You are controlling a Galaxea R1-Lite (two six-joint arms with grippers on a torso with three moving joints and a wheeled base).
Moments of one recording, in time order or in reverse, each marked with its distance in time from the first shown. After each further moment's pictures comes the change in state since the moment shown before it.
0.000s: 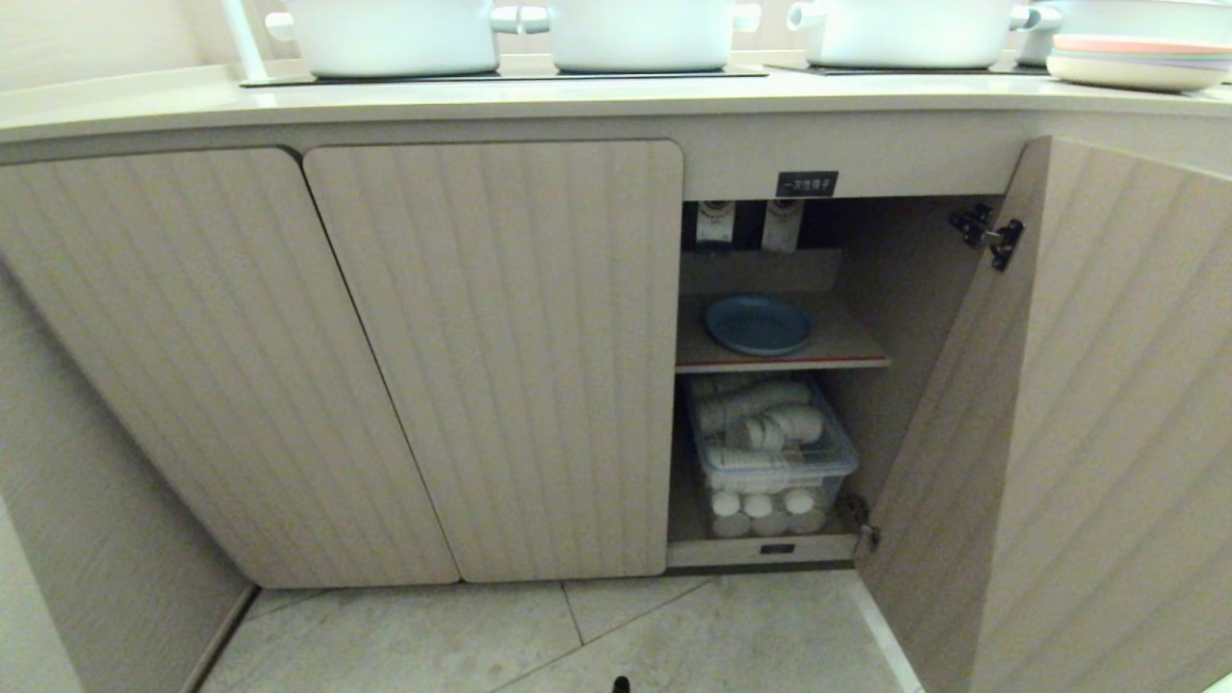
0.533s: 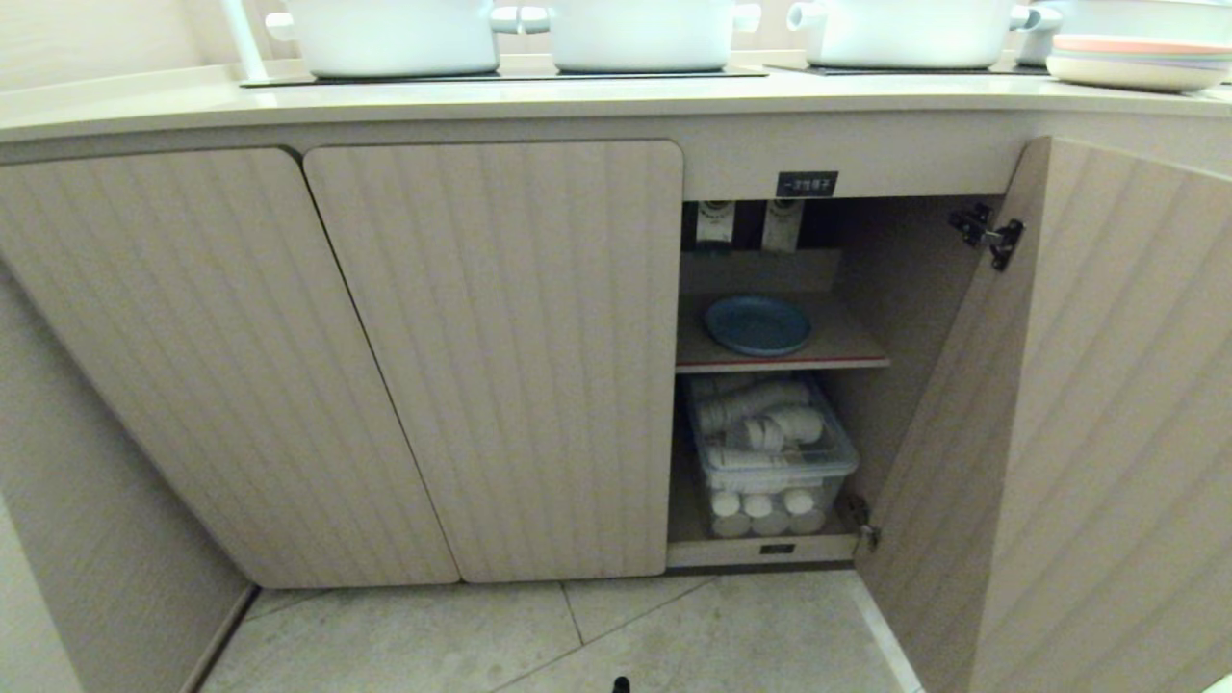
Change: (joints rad) left arm 0.000 0.000 0.000 0.000 0.001 0.000; right arm 0.000 0.000 0.000 0.000 0.000 0.001
